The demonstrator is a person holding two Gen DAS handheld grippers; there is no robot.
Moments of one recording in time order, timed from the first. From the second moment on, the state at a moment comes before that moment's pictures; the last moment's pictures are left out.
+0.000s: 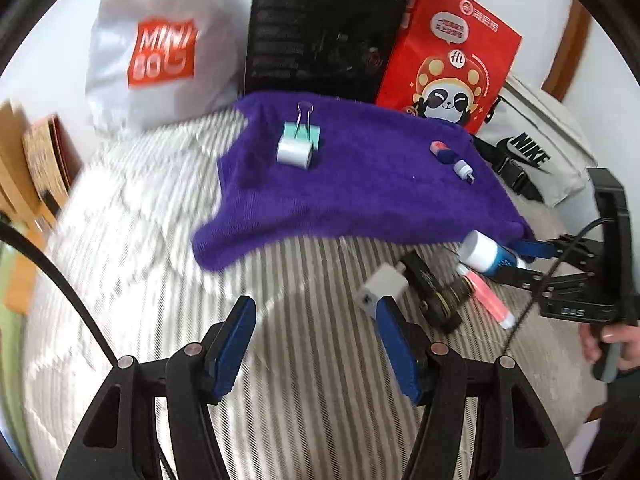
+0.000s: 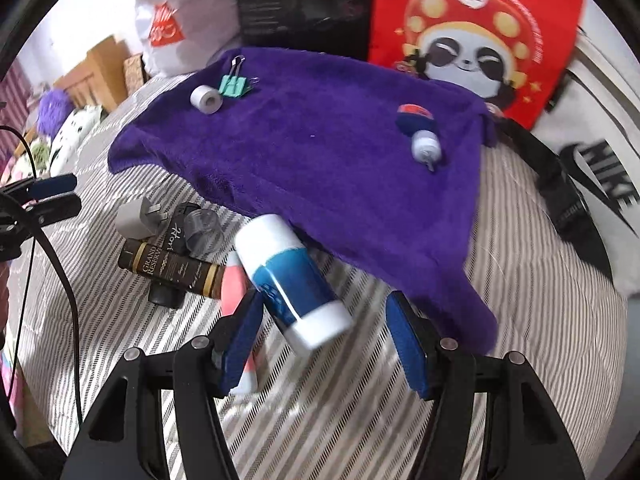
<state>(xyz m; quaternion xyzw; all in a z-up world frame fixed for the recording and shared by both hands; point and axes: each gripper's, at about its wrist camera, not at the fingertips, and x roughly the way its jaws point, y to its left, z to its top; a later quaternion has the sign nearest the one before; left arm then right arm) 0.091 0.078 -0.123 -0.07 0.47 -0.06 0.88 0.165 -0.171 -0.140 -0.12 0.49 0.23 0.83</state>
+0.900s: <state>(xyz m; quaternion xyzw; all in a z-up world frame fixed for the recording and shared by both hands) 0.091 0.053 -0.144 -0.05 0.50 -0.08 0.86 0.134 -0.219 -0.158 -0.03 0.53 0.16 0.83</state>
